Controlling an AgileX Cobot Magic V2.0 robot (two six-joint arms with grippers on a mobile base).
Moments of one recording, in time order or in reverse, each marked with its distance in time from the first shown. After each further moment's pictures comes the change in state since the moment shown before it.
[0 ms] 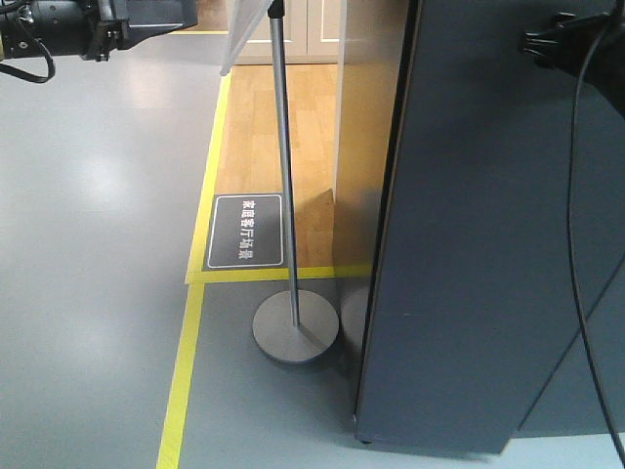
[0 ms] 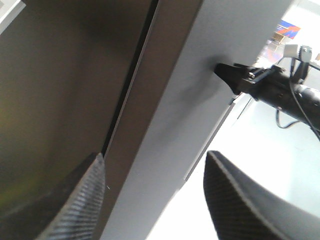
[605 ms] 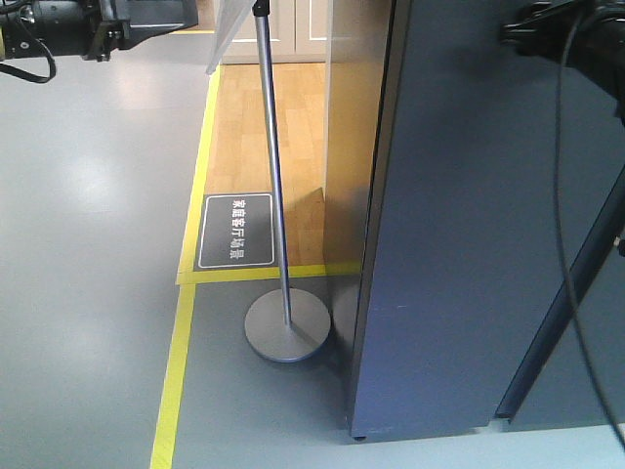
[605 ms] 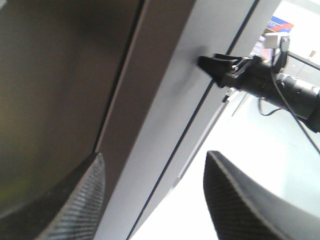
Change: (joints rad) left arm 0.000 0.000 0.000 0.000 -0.003 0.000; right arm -0.020 0.079 -0.155 -0.028 0.217 -0.060
